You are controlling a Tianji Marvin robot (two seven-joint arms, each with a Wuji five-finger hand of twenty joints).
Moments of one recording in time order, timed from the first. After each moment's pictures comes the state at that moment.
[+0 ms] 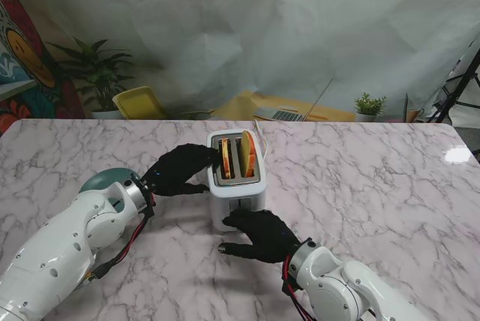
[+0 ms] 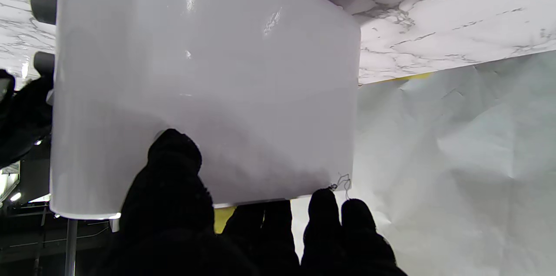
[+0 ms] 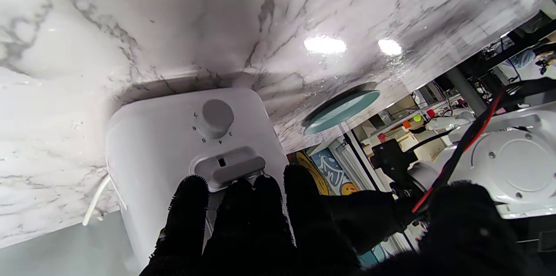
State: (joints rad) left arm 1.28 -1.03 -1.09 -1.32 1.05 -0.54 0.18; right arm -1.68 -1.05 1.01 -1.83 -0.78 -0.03 0.14; left_hand 0.96 -0.09 -0.01 -0.03 0.23 0.20 0.11 0.31 0.18 0.03 0.24 0.22 0.17 0.06 0.26 0.24 0.01 -0.06 0.40 0.22; right_hand 0.34 0.03 0.16 -0.07 0.41 0.21 0.12 0.31 0.29 0.13 0.32 0.20 0.33 -0.03 0.07 0.09 0.04 0.01 0.75 0.14
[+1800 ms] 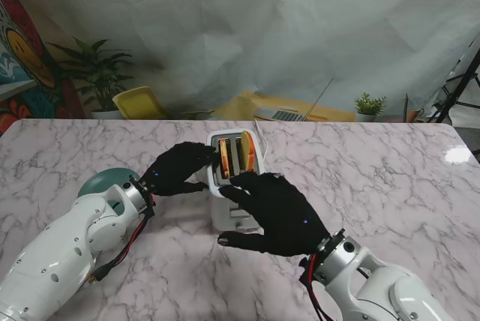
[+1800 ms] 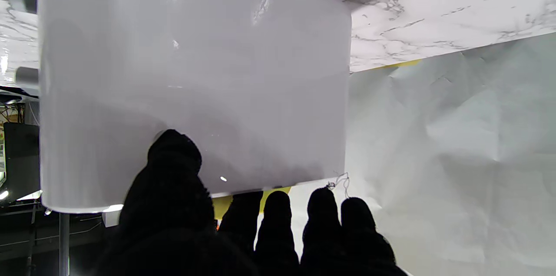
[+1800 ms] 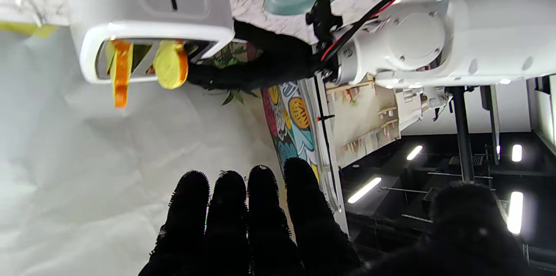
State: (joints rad) left arm 1.31 -1.04 -1.10 -1.34 1.08 -0.50 0.24; right arm -1.94 -1.06 1.26 -2.26 -1.02 -0.20 0.06; left_hand 0.96 -0.08 -0.01 -0.04 0.26 0.16 0.17 0.32 0.19 0.03 0.25 0.22 0.18 0.05 0.26 0.24 0.01 -0.06 0.41 0.22; right_hand 0.35 0.04 0.11 -0.06 0.45 0.21 0.16 0.31 0.36 0.17 0.35 0.21 0.39 0.06 0.07 0.10 0.08 0.01 0.75 0.14
